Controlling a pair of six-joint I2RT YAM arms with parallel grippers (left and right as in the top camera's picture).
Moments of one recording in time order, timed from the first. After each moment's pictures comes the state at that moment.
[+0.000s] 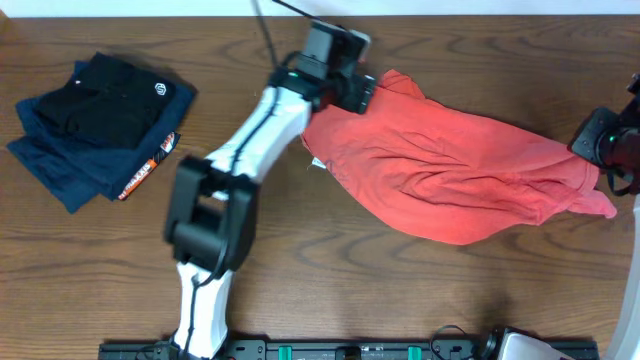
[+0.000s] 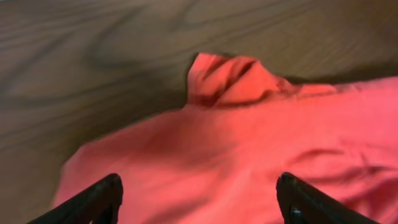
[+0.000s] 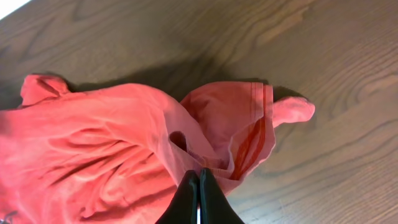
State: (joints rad) left arm -0.45 2.17 1.74 -0.39 0.23 -0.03; right arm -0.30 1.36 1.54 -1.18 0.05 0.27
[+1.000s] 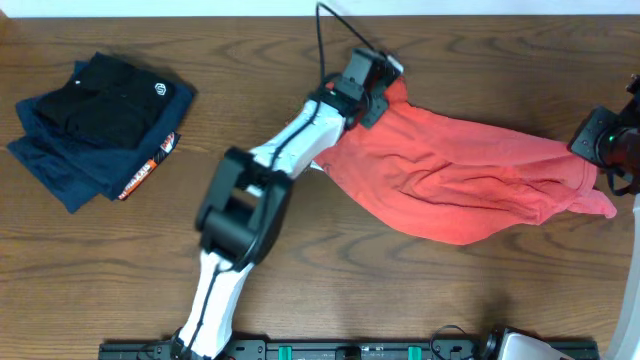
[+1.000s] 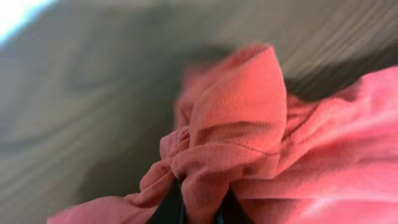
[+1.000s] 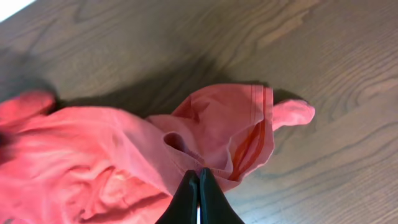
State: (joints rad) left arm -0.55 2.23 1.77 -0.37 0.00 0.20; right arm -0.30 1.36 1.54 -1.17 0.06 0.27
